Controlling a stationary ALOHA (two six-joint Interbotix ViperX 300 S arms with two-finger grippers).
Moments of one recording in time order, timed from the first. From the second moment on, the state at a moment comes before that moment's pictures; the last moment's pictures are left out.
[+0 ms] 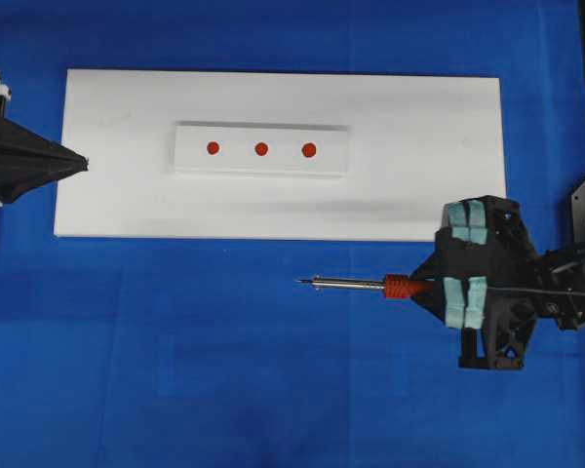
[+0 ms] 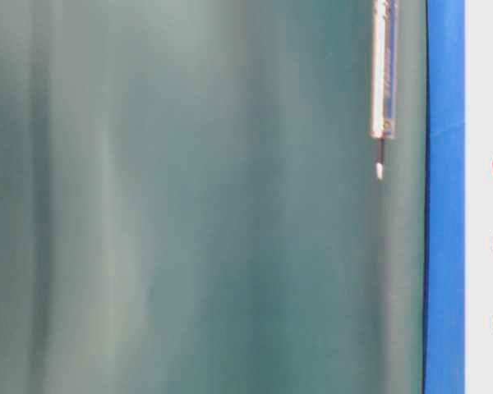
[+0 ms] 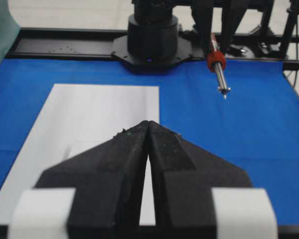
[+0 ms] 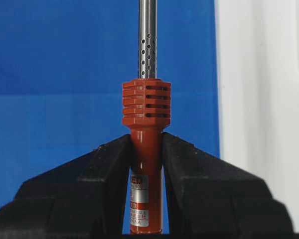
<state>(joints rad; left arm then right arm) 0.00 -0.98 1.25 0.00 -0.35 -0.01 0.42 -0.36 0.66 -0.42 0.69 0.88</state>
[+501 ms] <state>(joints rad) 0.00 -0.98 1.25 0.00 -0.35 -0.01 0.34 -0.06 0.39 -0.44 0.66 0.83</state>
